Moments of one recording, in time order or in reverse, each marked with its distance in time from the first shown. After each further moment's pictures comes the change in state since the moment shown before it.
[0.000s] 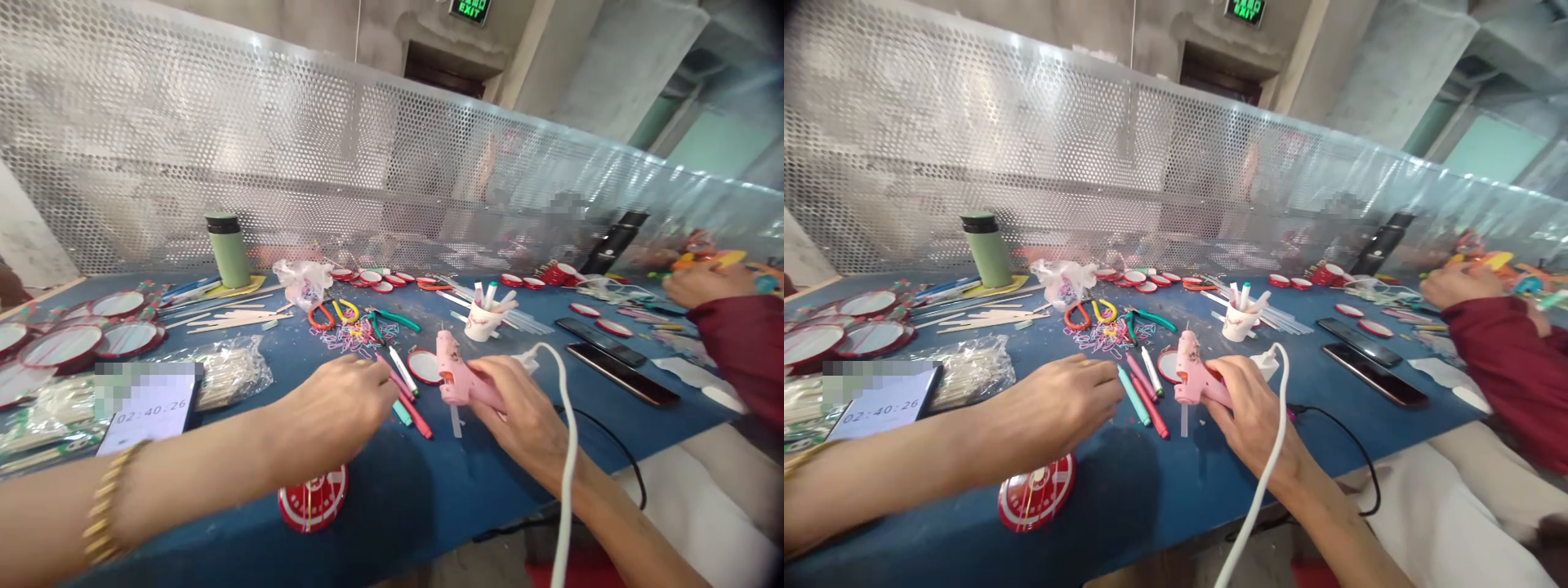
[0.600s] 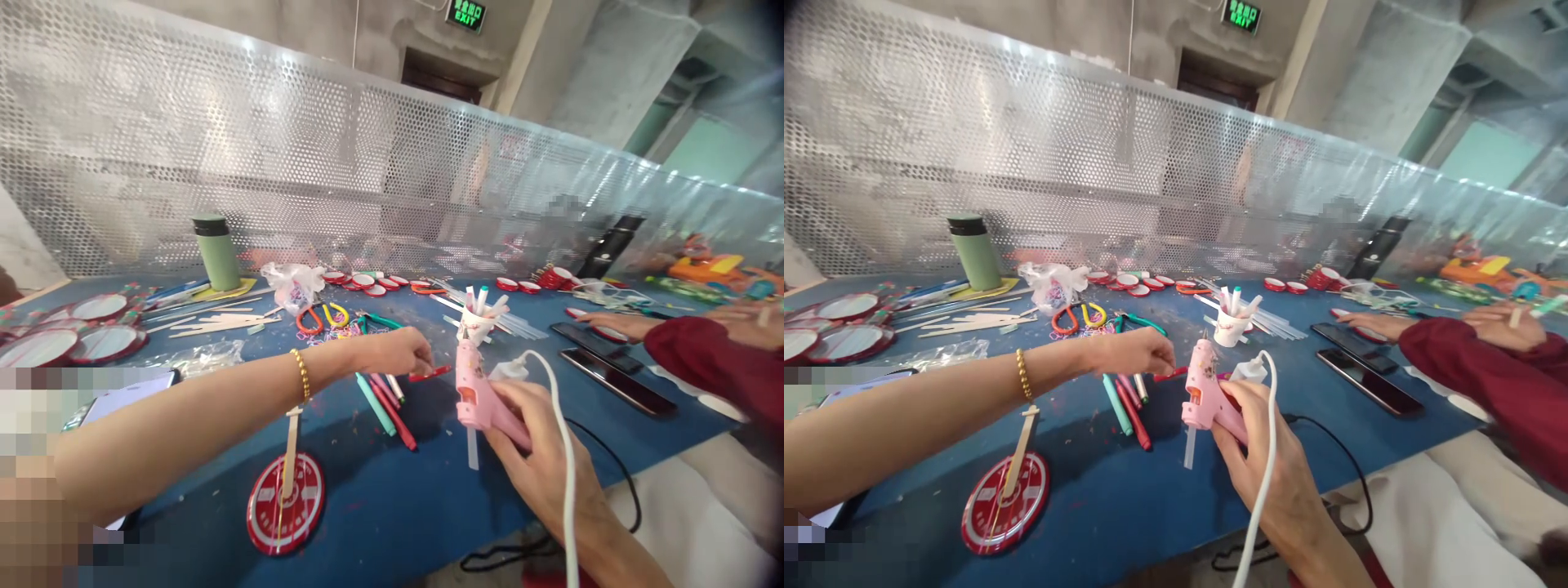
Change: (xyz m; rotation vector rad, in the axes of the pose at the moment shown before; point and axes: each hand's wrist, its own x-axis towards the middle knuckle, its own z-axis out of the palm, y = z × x) left_hand 0.138 -0.037 0.038 -0.742 -0.163 -0.101; right_hand -0.029 -0.002 -0.012 -0.025 0.101 0.172
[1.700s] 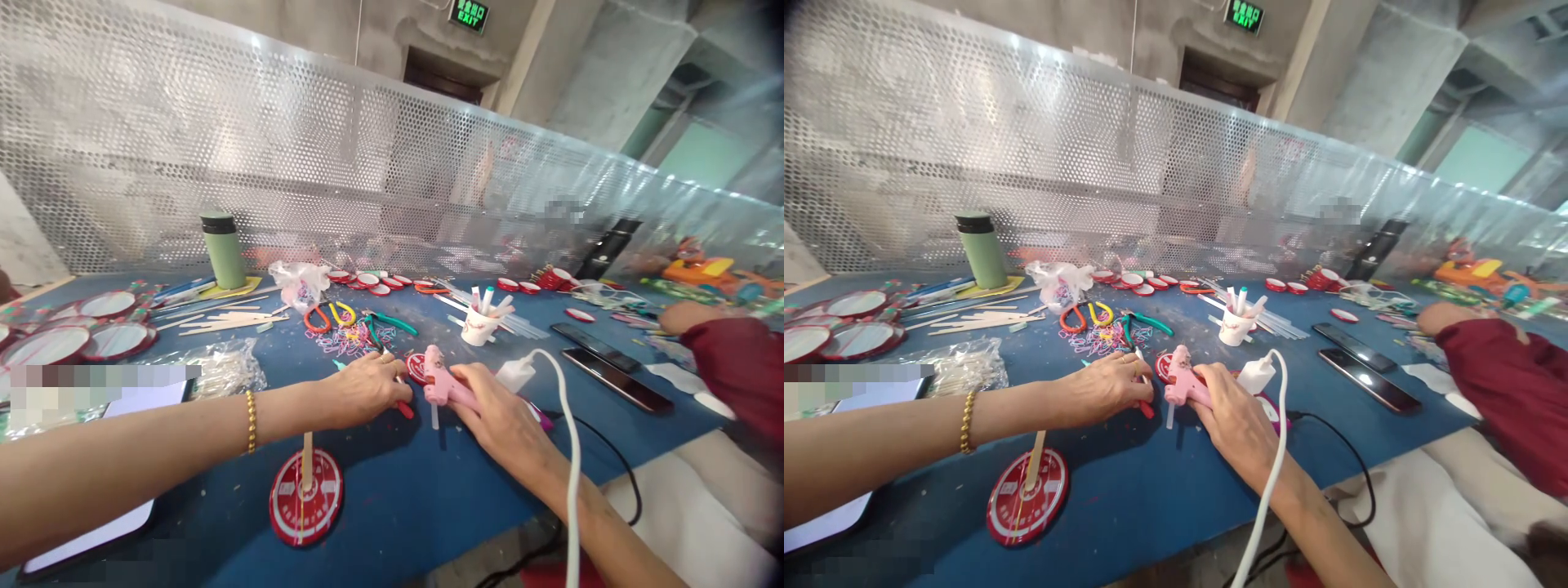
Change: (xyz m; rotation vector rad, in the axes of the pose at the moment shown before) left_hand -0.072 -0.031 0.026 0.753 0.175 0.384; right_hand 0.028 -0.003 0.031 -0.047 -0.295 -0.068
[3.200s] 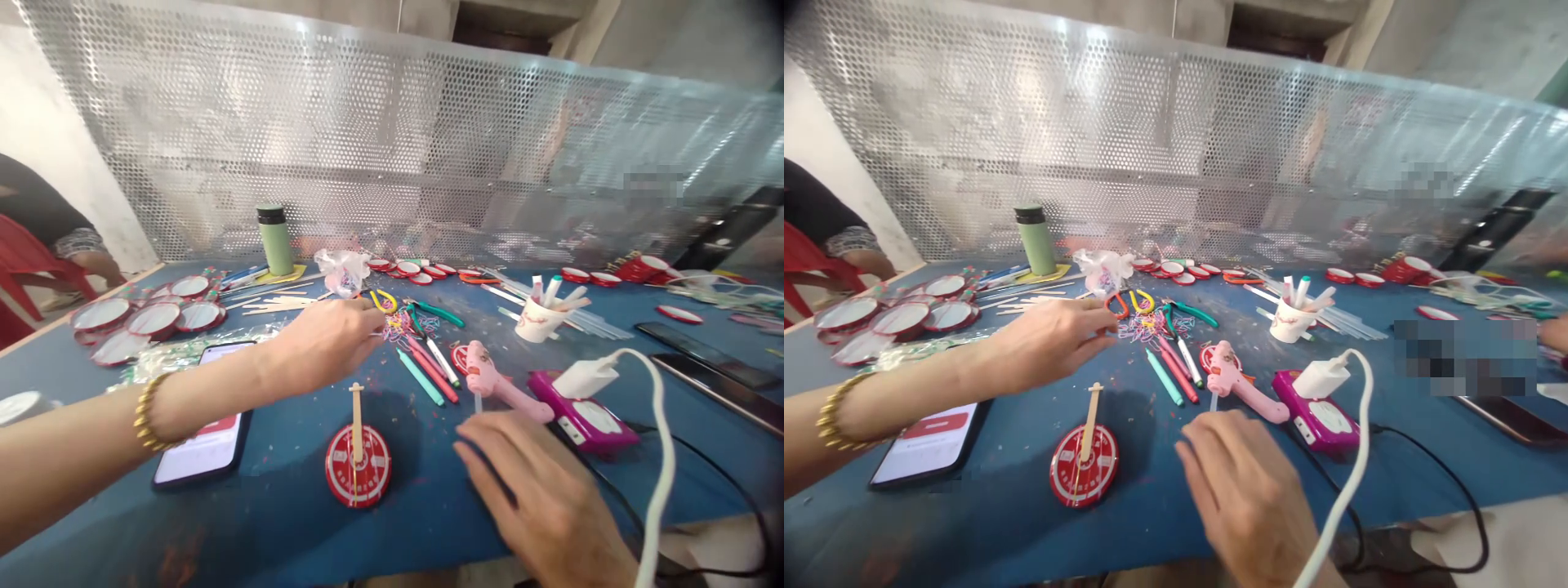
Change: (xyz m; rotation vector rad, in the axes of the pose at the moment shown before) left_hand -0.072 0.005 -0.101 0.114 0.035 -0.523; right_hand -0.019 -0.085 -0.008 0.107 0.184 -0.214
